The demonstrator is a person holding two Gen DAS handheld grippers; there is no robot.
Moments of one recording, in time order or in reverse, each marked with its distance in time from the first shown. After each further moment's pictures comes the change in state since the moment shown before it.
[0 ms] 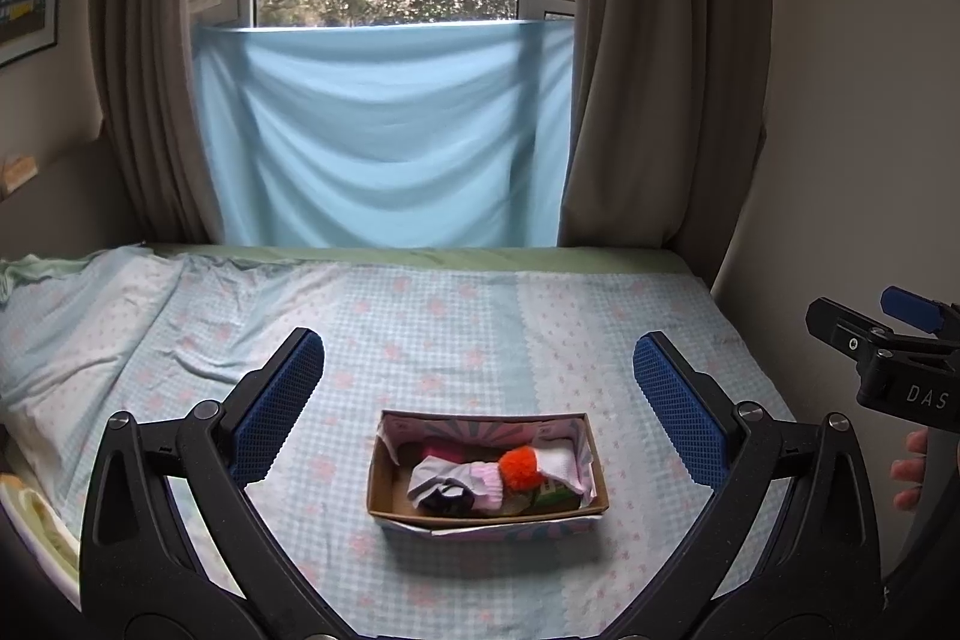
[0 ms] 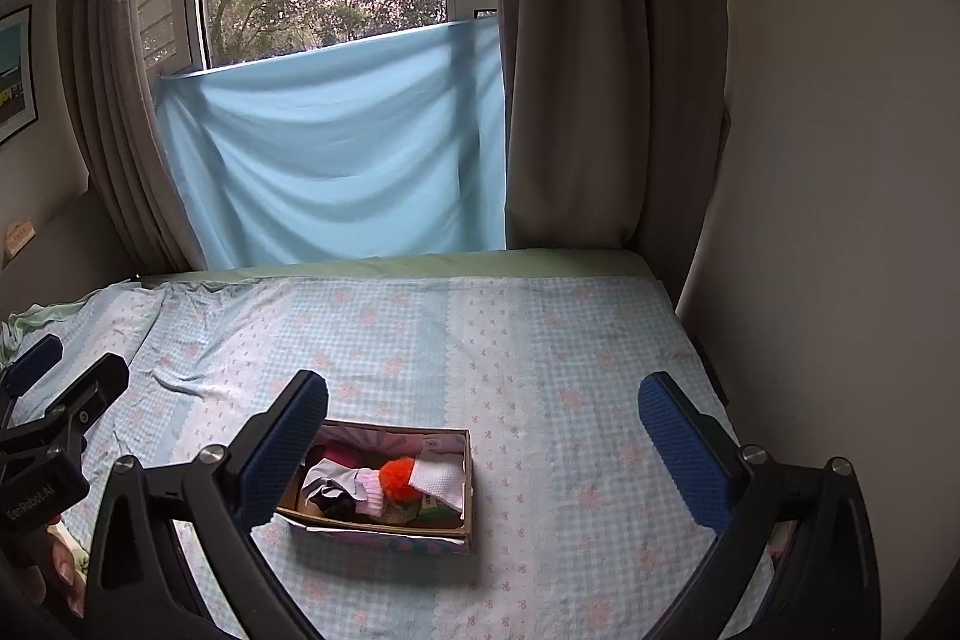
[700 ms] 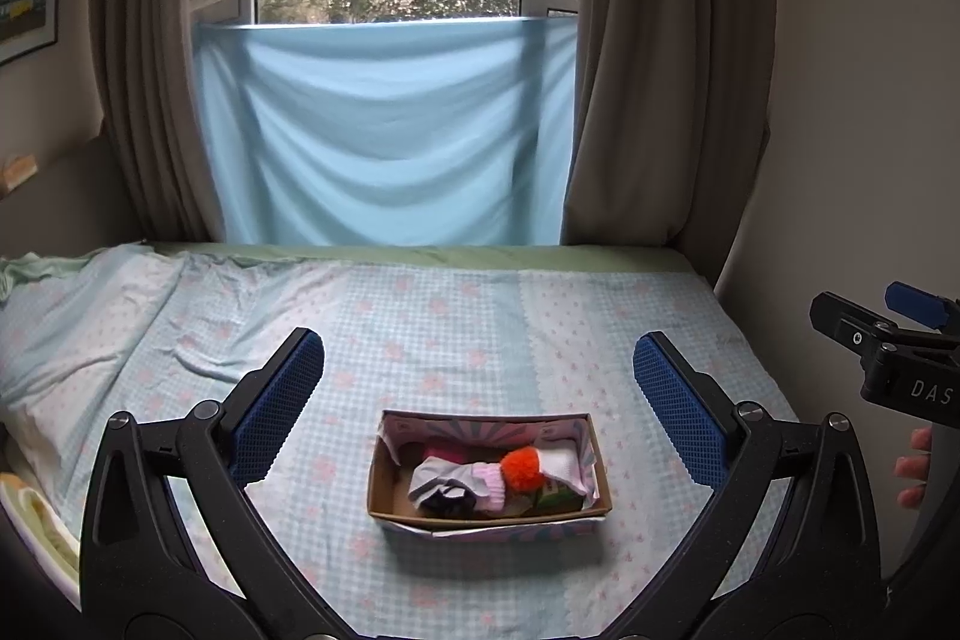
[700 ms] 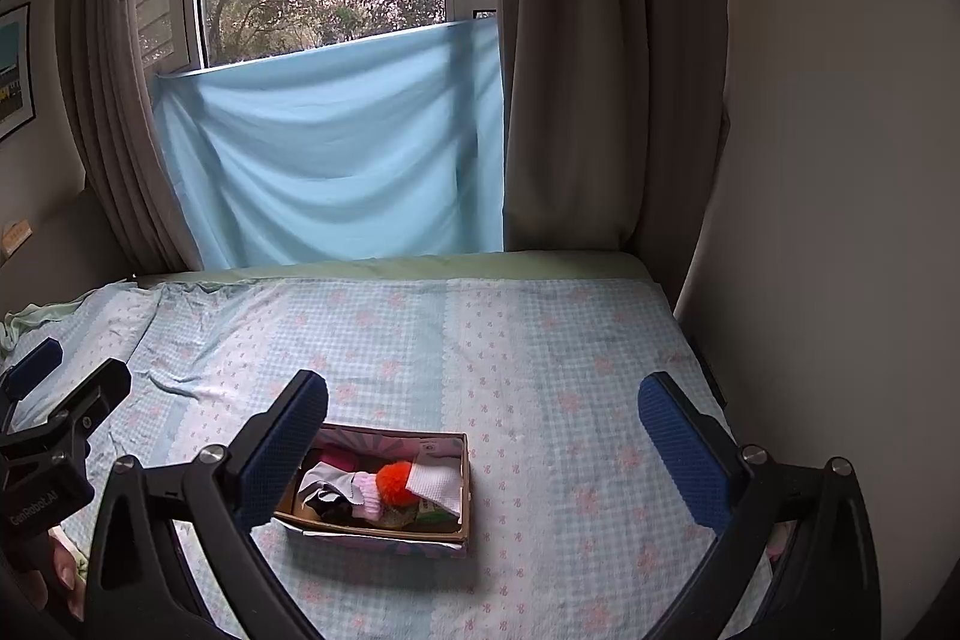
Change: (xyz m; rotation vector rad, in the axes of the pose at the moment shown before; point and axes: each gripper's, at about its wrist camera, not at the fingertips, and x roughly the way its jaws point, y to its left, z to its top) left arm 0.006 0.002 -0.001 -0.002 0.004 0.005; right arm 0.003 0.003 0.002 -0.002 -0.002 -0.009
